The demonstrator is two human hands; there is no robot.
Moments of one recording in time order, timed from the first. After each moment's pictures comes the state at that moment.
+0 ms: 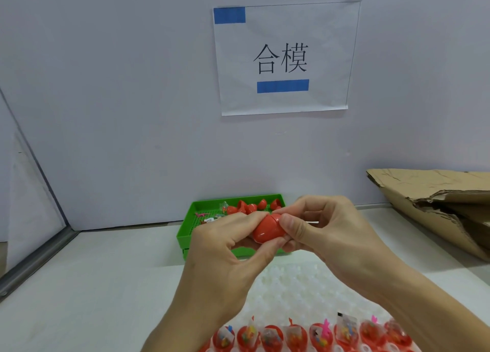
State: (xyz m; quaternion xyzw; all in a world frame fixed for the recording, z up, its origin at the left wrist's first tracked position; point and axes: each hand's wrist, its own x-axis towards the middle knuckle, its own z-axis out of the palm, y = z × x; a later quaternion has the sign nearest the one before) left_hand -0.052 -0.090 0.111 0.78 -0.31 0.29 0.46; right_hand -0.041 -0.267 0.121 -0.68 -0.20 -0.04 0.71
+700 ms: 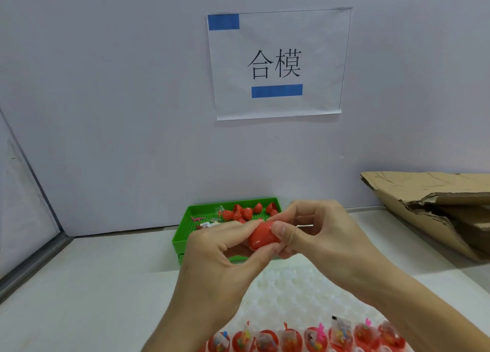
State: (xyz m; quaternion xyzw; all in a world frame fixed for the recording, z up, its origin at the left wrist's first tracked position) left_hand -0.055 -0.093 0.115 0.79 -0.28 0.24 0.50; right_hand -0.046 -0.267 0.127 -0.72 -0.20 -0.07 0.66
